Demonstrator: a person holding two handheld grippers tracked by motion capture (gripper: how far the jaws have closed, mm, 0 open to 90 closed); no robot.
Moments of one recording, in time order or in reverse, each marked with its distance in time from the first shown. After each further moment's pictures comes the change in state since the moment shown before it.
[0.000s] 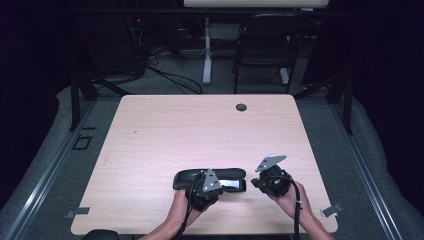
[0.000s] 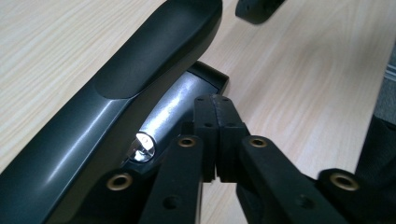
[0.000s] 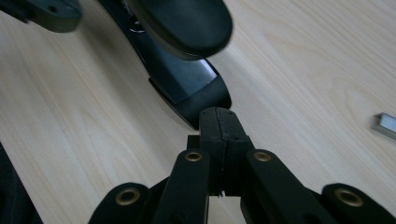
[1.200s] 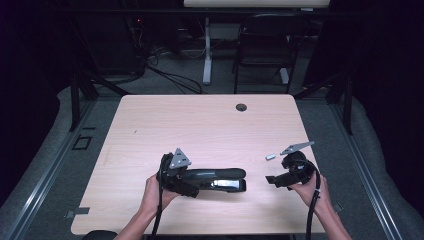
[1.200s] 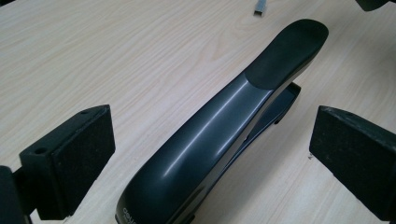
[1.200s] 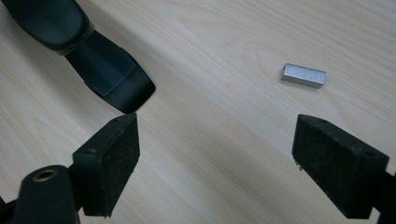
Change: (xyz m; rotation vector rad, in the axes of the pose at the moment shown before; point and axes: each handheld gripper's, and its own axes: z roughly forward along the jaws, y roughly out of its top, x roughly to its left) left arm 0.062 -0.002 -0.056 -0.039 0.095 -0.098; right arm -0.063 -0.019 -0.029 -0.001 -0.023 0.231
